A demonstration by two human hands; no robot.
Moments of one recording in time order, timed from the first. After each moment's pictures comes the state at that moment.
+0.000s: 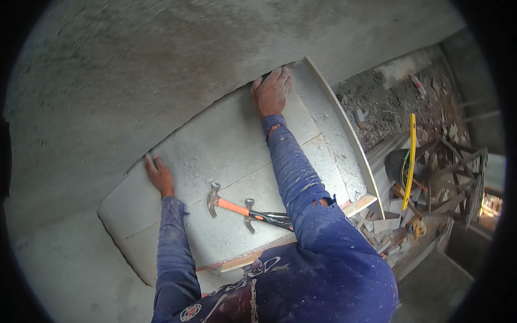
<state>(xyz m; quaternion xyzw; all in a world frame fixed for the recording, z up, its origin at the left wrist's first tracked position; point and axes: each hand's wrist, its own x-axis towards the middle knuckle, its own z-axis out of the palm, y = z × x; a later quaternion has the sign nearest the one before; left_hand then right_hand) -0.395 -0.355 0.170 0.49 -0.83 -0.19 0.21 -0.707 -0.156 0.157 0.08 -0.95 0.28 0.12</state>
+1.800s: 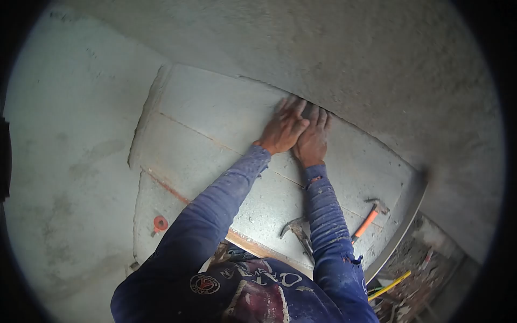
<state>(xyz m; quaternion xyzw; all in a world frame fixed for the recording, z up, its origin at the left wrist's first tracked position) -0.399 -0.335 0.178 0.33 -0.88 -0.25 0.23 -0.511 -0.274 0.164 0.62 -0.76 0.17 -0.02</state>
